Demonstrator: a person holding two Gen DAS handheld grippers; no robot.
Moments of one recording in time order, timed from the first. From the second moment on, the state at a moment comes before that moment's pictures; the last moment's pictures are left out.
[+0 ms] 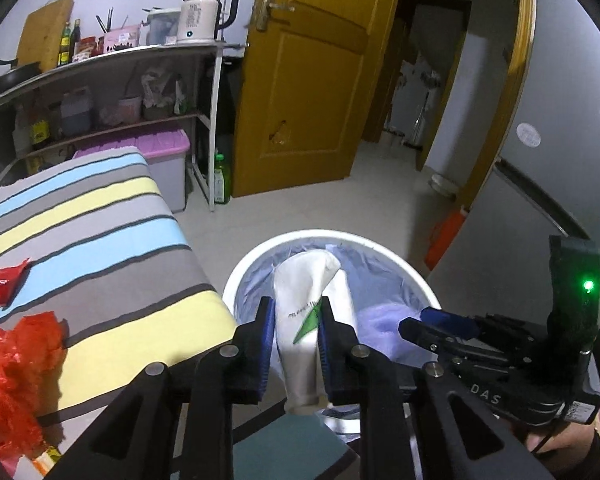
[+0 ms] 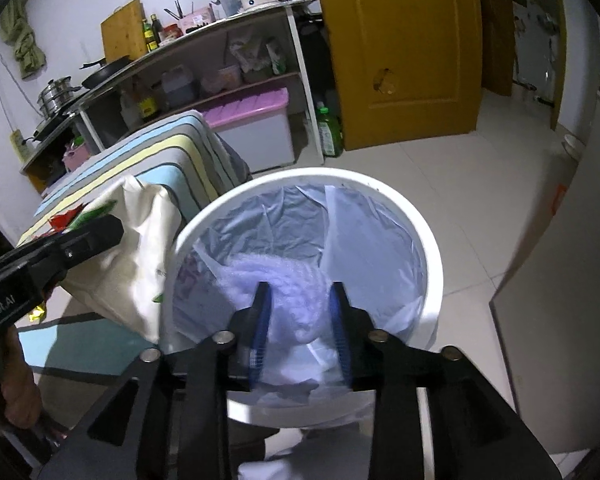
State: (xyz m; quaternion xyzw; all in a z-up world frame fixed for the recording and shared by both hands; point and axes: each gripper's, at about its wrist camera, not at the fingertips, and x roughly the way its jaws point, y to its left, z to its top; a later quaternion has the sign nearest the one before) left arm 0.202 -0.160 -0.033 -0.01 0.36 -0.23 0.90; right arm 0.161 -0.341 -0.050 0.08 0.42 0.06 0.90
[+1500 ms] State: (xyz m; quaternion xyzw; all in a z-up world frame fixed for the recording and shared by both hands) left arm 0.082 0.011 0.029 -0.06 0.27 -0.08 0.96; right arm 0.111 -0.197 0.012 0.02 0.35 0.22 0.91
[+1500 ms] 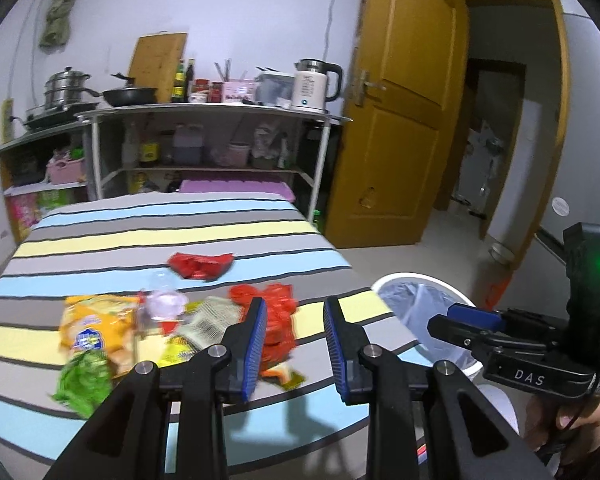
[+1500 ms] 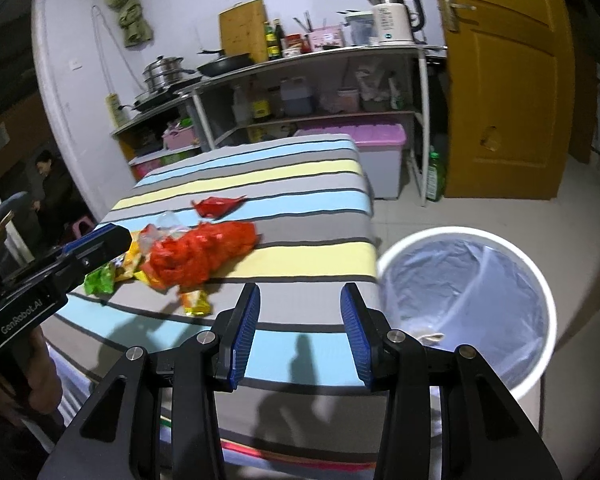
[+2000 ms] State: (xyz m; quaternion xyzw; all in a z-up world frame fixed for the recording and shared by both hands) left arm 0.058 0.108 0.007 -0.10 0.27 0.03 0.96; right arm 0.128 -0.122 0.006 -0.01 0.37 0.27 0.89
